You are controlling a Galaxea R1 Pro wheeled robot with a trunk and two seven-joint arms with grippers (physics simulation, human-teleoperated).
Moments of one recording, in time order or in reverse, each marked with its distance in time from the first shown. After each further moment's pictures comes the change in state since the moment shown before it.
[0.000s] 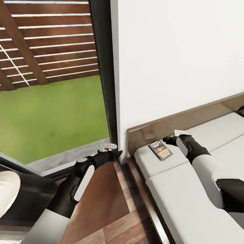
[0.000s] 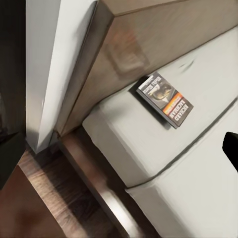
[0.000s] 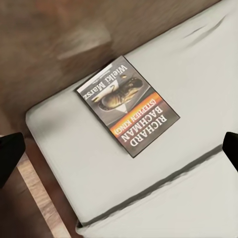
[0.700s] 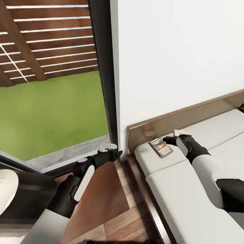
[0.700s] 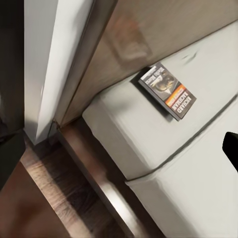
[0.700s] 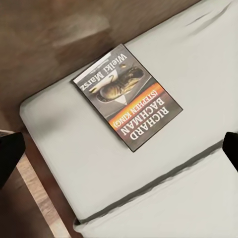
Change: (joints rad) left arm 0.001 0.000 0.000 0.000 0.000 0.000 -0.002; right arm 0.000 0.000 -0.002 0.000 0.000 -0.009 0.000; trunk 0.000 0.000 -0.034
